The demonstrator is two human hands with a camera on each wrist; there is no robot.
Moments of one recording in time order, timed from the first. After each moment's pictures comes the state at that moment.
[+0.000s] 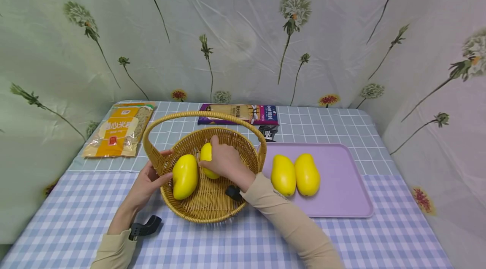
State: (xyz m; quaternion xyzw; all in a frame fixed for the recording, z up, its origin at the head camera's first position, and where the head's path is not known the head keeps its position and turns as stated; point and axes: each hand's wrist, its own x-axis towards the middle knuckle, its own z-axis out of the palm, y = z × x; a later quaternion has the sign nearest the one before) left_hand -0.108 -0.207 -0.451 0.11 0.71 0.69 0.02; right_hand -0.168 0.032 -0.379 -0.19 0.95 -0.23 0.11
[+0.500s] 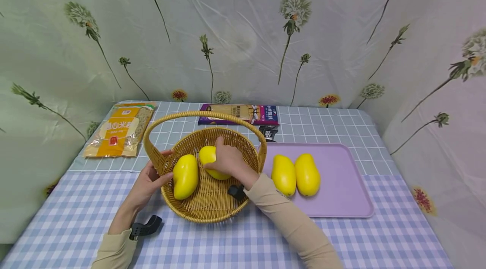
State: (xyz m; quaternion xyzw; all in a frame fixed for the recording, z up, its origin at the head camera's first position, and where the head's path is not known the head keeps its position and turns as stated) left_hand -0.107 -0.205 -0.447 0.11 0.71 0.70 0.02; right_hand -0.175 0.039 -0.385 -0.18 0.94 -0.24 0.15
